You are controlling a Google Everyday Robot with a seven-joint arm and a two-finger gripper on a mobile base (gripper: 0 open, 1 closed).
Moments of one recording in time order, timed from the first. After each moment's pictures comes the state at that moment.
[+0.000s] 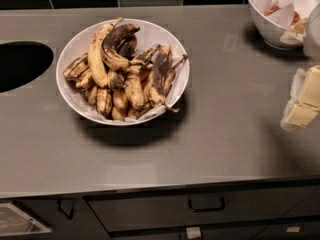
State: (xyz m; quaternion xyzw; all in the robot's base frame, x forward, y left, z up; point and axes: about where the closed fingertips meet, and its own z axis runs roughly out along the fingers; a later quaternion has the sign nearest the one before) arm 0.438 -0.216 0.979 -0.60 0.78 -0.04 0.16
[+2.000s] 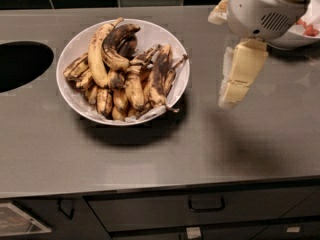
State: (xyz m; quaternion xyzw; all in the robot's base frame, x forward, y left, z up) arm 0.471 -0.099 0.997 -0.70 0.69 -0.01 0.20
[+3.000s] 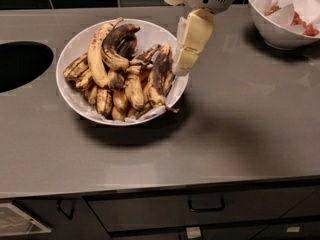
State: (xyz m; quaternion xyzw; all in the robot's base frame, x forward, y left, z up) arm 0.531 -0.022 1.013 -0.72 0.64 0.08 0.26
